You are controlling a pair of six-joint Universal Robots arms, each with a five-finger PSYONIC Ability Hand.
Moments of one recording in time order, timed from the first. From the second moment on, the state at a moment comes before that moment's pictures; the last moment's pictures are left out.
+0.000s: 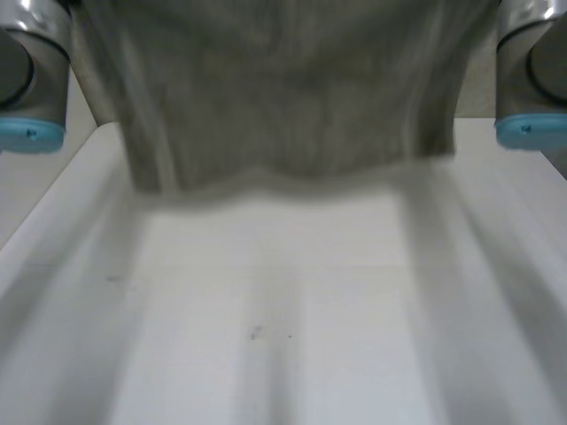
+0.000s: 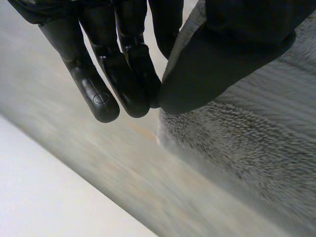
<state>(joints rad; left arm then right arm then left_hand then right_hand) 4.46 -2.13 -0.75 3.46 -1.55 3.85 1.91 -0.98 0.71 -0.34 1.66 2.38 1.21 1.22 1.22 1.22 1.04 0.97 1.18 1.19 1.19 1.00</state>
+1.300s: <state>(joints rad) 4.51 -1.87 -1.75 3.30 -1.38 4.08 1.81 -1.21 1.51 0.20 1.52 2.18 1.21 1.22 1.22 1.22 1.04 0.97 1.18 1.19 1.19 1.01</state>
